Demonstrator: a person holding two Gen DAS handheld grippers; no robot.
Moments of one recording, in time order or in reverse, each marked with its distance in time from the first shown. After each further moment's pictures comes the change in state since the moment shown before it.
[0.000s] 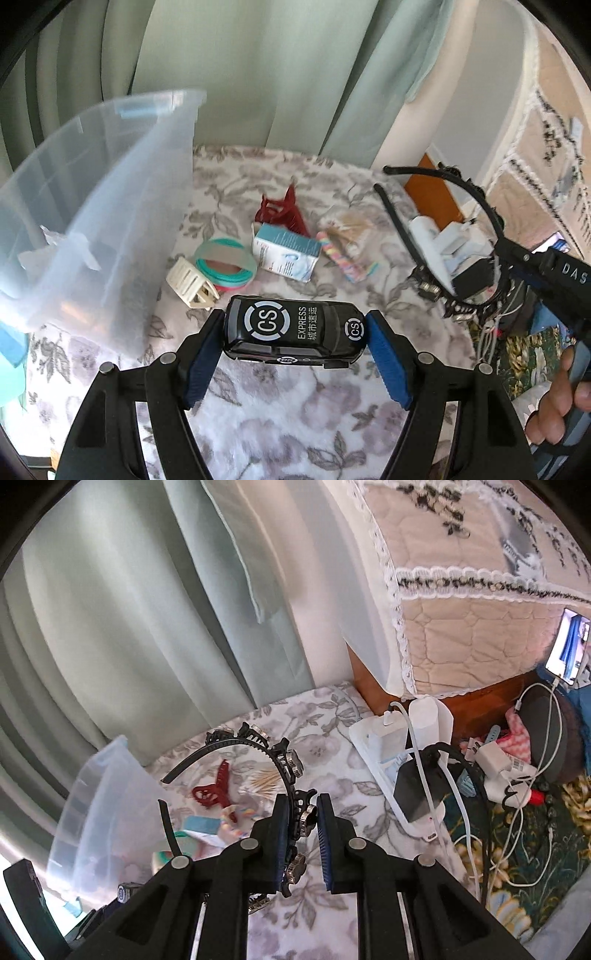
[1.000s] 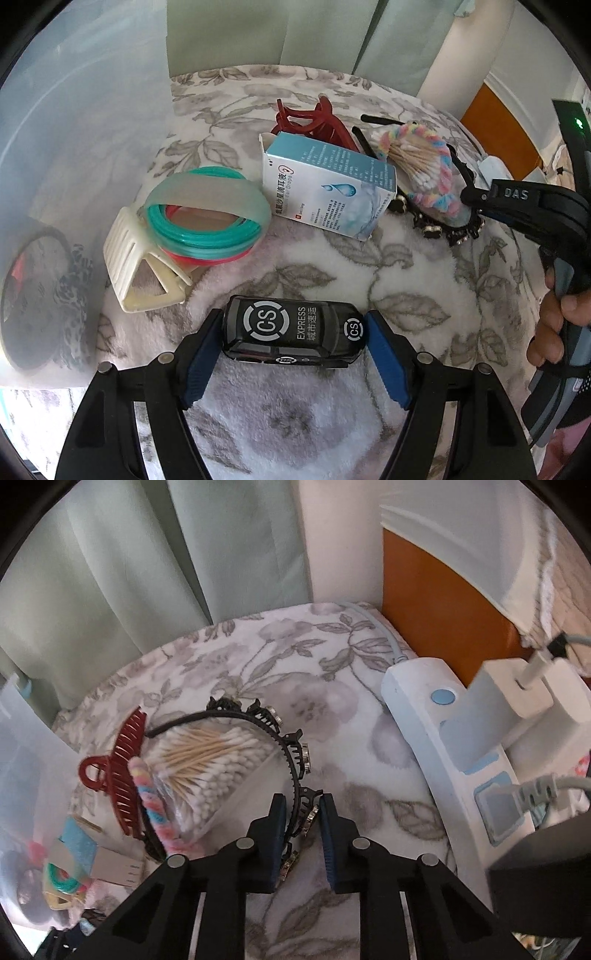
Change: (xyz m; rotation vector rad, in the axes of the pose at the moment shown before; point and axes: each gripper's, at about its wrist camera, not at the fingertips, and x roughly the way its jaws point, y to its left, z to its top) left arm 0.129 0.022 -0.016 0.007 0.216 0.096; right arm 0.196 -0.018 -0.004 -0.106 0.246 -0.097
